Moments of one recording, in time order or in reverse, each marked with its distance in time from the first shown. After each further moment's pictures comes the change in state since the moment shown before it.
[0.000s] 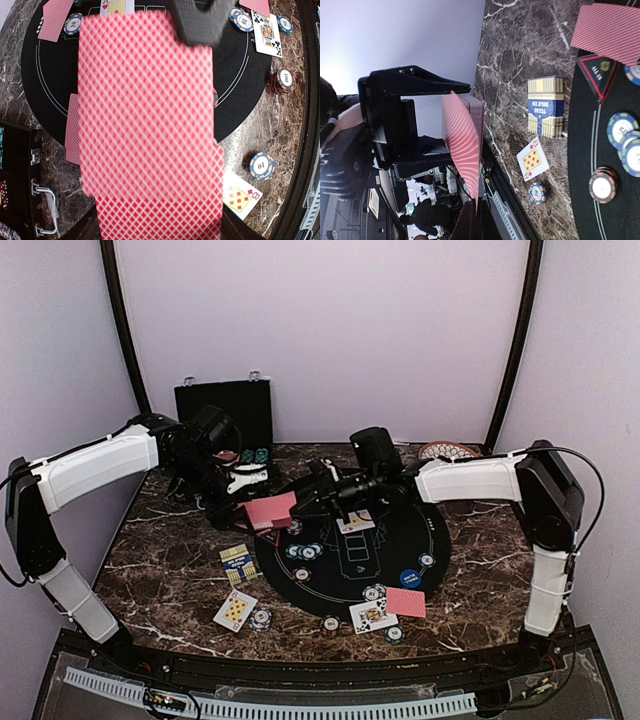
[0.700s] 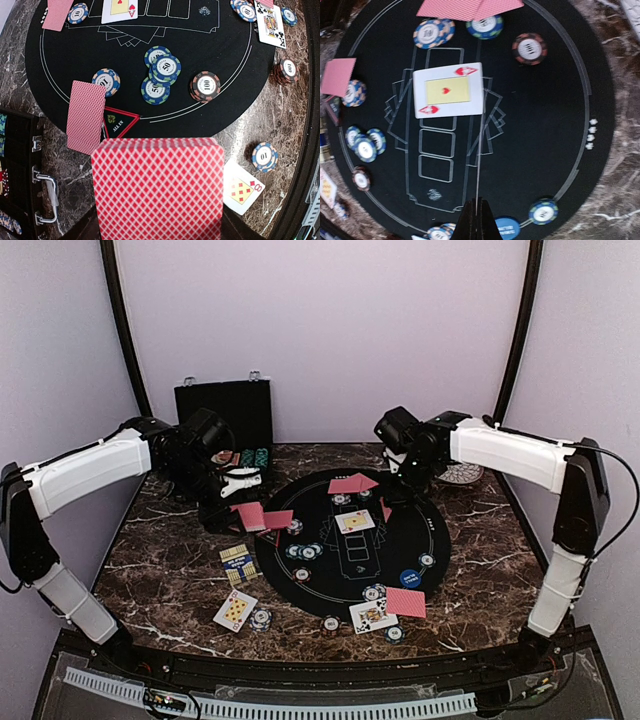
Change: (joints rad) left arm 0.000 -0.047 -0.050 -0.006 -0.047 -0.001; right arm -0.098 -0.154 0.161 -0.993 0.905 -0.577
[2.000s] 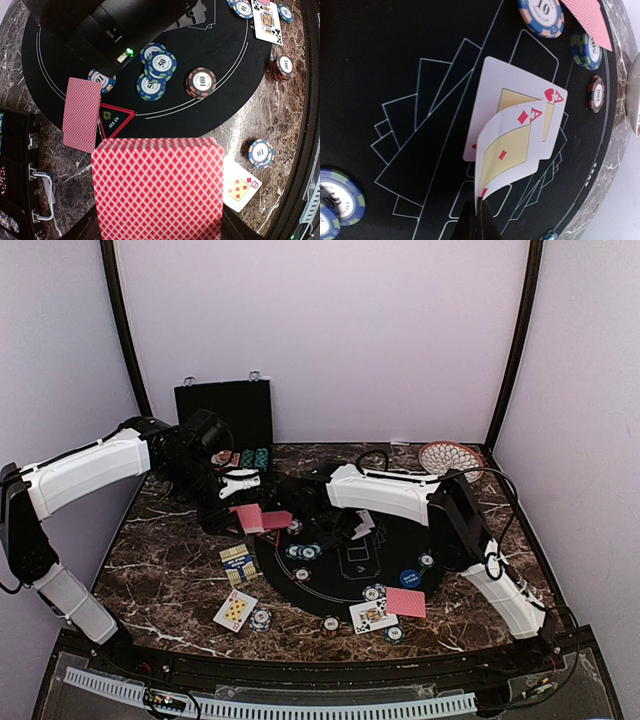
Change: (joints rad) left arm 0.000 -0.007 0.000 -0.022 0.002 0.001; right arm 0.297 0.717 0.719 -0.426 0.509 -0.063
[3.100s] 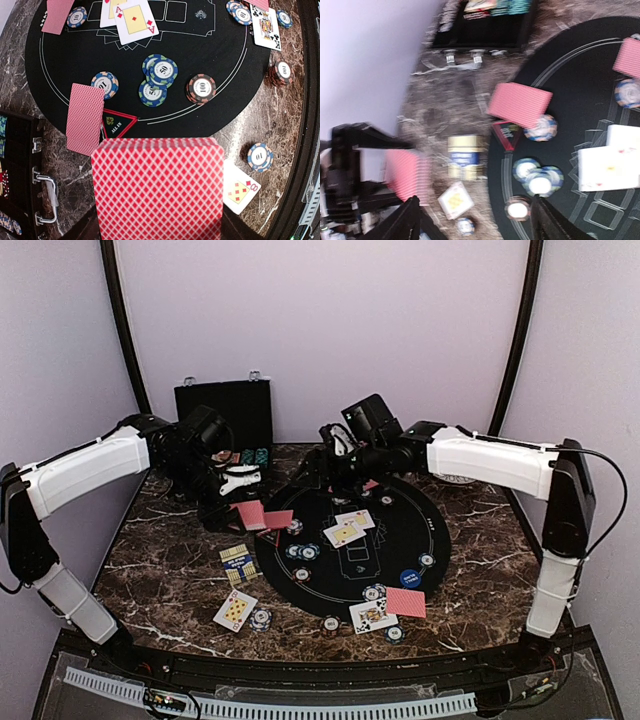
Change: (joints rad) left arm 0.000 0.002 0.016 -0.001 0.011 -0.001; right arm -0.151 -0.640 -0.621 0.869 -0.837 0.280
